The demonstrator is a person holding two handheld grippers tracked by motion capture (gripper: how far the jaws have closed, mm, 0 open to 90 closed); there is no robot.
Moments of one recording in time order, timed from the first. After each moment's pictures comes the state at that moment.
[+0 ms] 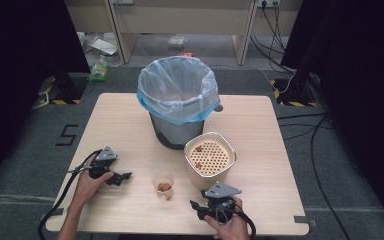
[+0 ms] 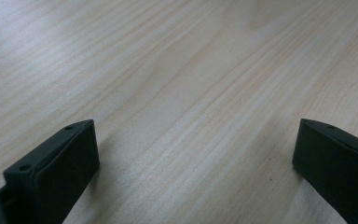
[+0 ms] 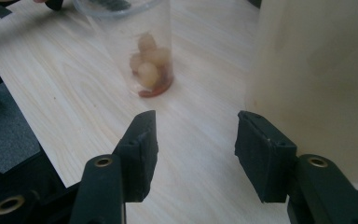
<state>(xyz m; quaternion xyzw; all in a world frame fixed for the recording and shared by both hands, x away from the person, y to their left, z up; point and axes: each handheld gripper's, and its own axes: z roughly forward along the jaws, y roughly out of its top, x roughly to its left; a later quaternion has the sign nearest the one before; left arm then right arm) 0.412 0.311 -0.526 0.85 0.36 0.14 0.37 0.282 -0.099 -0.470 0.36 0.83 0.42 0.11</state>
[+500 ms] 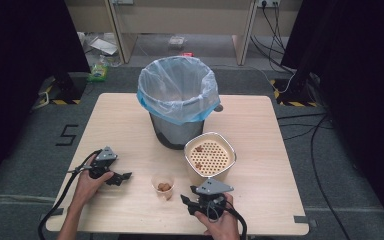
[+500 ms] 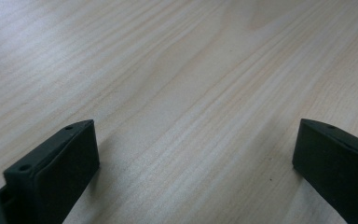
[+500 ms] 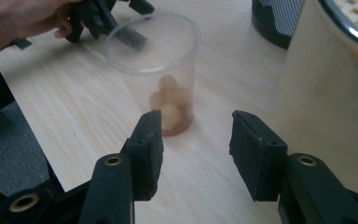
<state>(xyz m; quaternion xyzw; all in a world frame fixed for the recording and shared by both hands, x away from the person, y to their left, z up) 0.412 0.311 -0.526 0.85 0.36 0.14 0.37 0.285 -0.074 -0.457 0.35 0.81 0.45 0.11</state>
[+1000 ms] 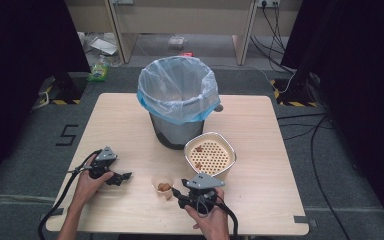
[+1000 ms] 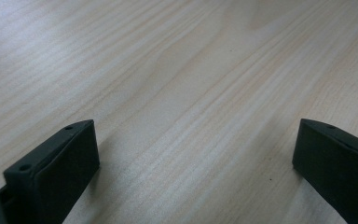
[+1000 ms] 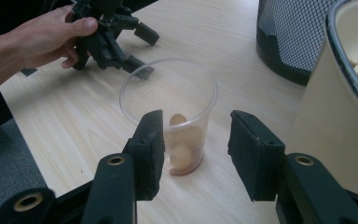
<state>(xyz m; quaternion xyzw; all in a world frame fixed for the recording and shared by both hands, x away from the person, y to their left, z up) 0.412 0.310 -0.526 0.84 0.36 0.15 0.37 0.292 -0.050 -0.443 0.35 0.80 0.47 0.13</state>
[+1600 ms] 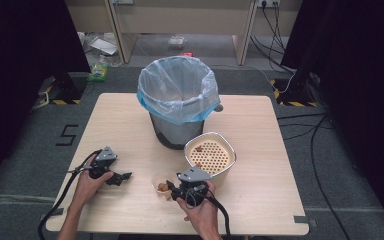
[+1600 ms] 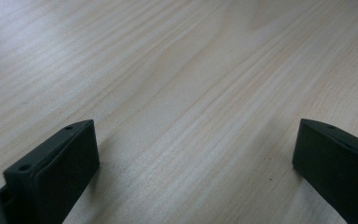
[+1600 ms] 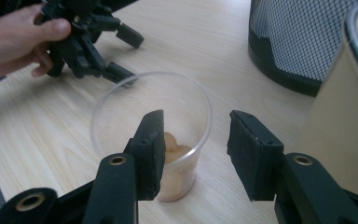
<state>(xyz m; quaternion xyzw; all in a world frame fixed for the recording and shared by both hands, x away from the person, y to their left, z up) 0.412 0.311 -0.526 0.85 0.36 0.14 0.37 0.311 -0.027 -0.449 0.37 0.80 0.45 0.15</state>
